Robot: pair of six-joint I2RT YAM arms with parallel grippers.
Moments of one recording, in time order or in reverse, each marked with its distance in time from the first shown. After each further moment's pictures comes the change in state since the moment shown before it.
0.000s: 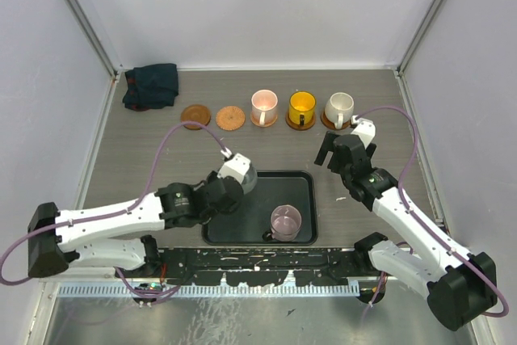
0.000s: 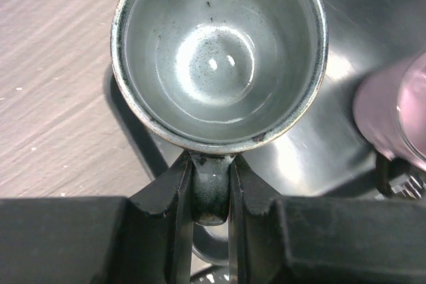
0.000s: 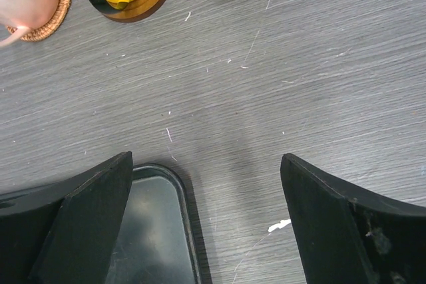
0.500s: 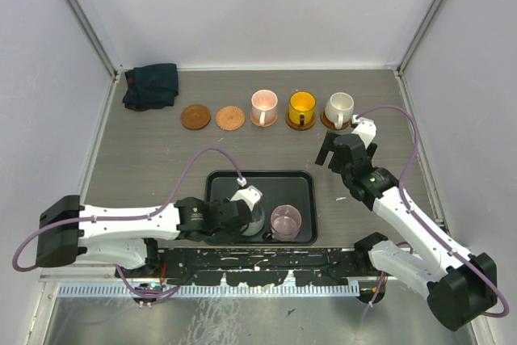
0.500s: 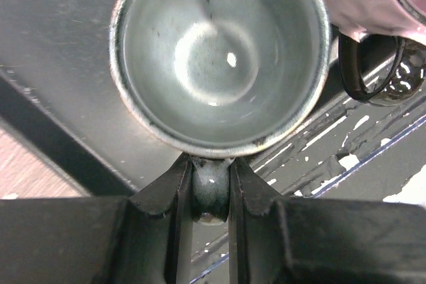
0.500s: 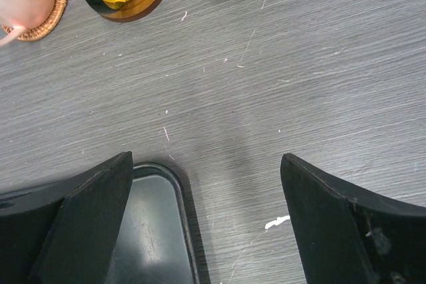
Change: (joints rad) left arm -0.078 0.107 -0.140 0.059 0.305 -0.105; right arm 0.000 0.000 0.015 -0.024 0.007 0.001
